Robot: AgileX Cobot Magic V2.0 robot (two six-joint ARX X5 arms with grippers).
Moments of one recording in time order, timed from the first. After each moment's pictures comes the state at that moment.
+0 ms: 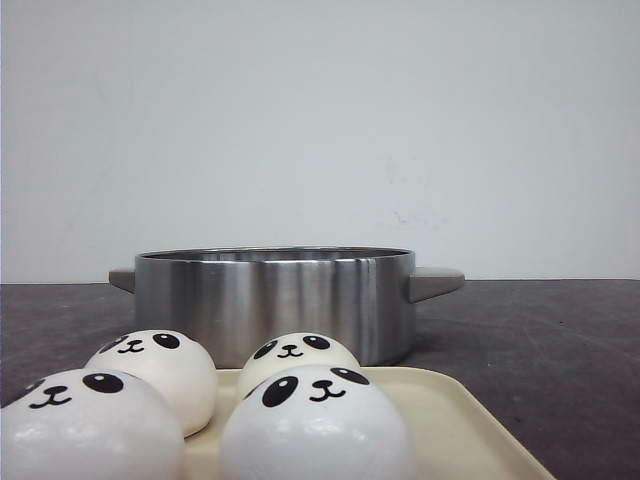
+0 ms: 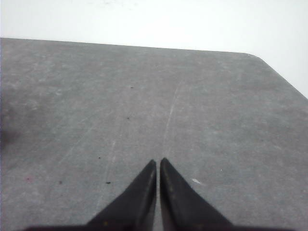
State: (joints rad) left arm 0.07 0.01 0.03 -0.18 0.02 -0.04; right arm 0.02 0.01 0.02 -0.17 0.02 0.00
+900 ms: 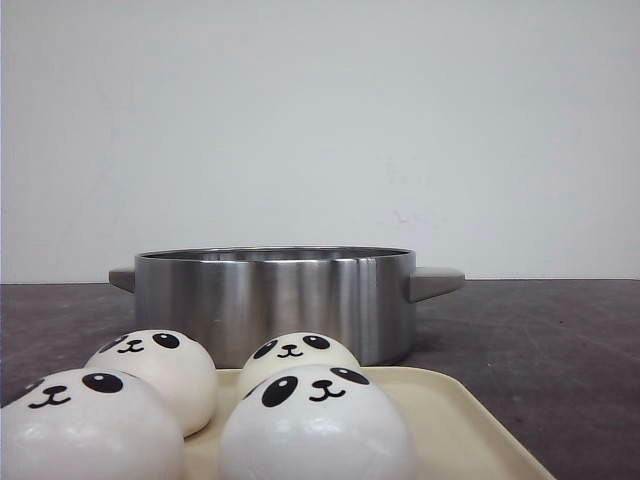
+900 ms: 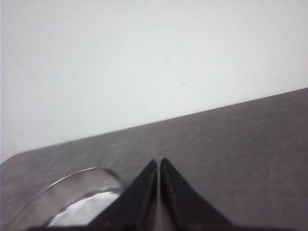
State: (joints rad) left arm 0.04 0.10 0.34 -0.19 0.24 -0.41; right arm 0.02 0.15 0.44 -0.27 -0.26 0.38
